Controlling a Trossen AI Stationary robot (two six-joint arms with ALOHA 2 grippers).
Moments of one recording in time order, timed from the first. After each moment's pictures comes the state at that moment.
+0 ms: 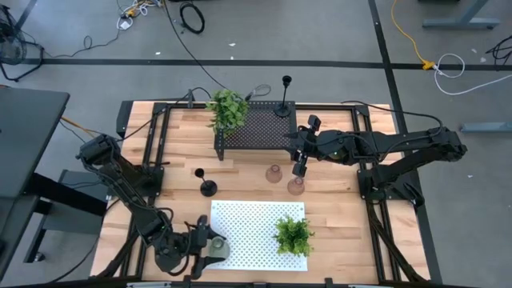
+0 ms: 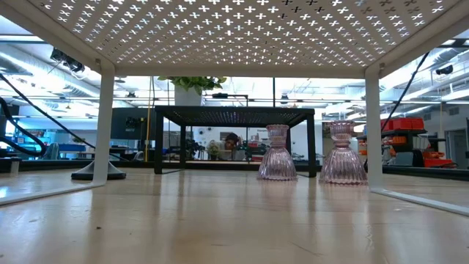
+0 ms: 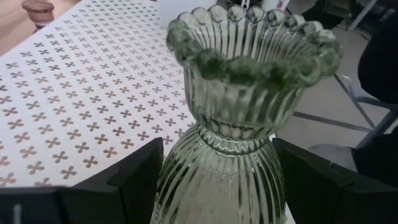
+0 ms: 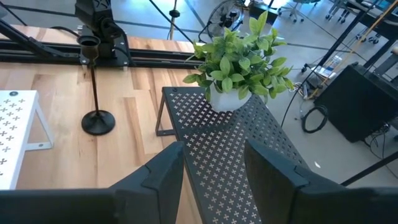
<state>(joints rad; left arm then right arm) -0.93 1.55 0.88 0.14 -0.75 -0.70 0.10 1.24 1.17 -0.40 0.48 -0.06</state>
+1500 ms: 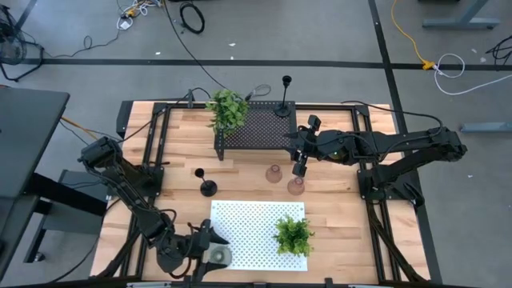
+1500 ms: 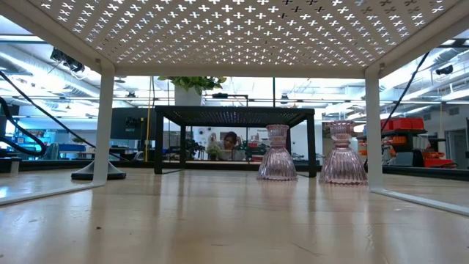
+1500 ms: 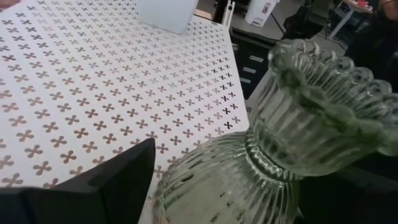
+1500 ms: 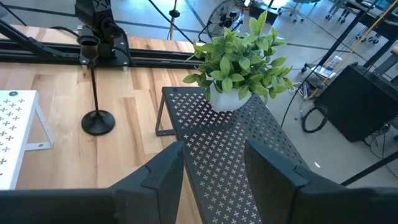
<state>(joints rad) -0.91 1.60 0.88 0.23 -0.70 -0.71 0.10 1.24 1.17 -0.40 0.48 -0.06</state>
